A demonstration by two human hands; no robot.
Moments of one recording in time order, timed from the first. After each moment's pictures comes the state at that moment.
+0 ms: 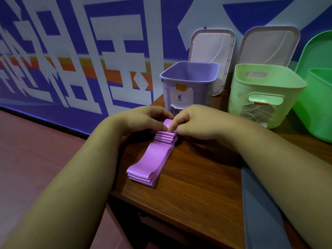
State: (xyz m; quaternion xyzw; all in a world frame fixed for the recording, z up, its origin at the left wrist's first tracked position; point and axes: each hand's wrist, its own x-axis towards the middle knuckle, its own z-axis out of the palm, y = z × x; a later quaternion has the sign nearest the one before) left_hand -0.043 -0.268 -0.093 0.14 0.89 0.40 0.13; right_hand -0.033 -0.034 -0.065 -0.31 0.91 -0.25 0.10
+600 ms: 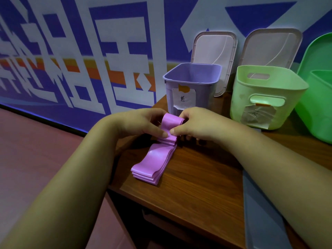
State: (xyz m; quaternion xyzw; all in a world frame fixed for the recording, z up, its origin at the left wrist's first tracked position) left_hand -0.016 -0.272 -0.079 0.13 0.89 0.40 0.17; right_hand -0.025 -0.045 -0.069 -0.20 0.93 -0.29 0.11
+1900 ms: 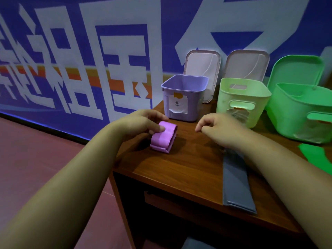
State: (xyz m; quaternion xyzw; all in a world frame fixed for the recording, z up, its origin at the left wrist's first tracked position) left_hand 0.038 -0.262 -0.067 0.07 0.84 0.52 0.11; right_hand 0.037 0.029 -0.065 -0.18 0.94 -0.29 -0.04
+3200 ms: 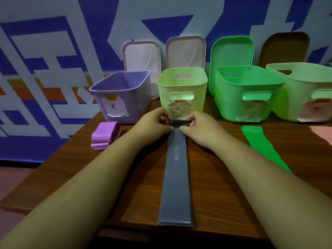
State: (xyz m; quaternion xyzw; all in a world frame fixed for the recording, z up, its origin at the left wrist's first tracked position) left_hand -0.035 -0.052 -0.105 0.16 0.91 0.38 -0.03; right_hand -0.008 0.146 -0.122 -0.01 0.94 -0.32 -0.11
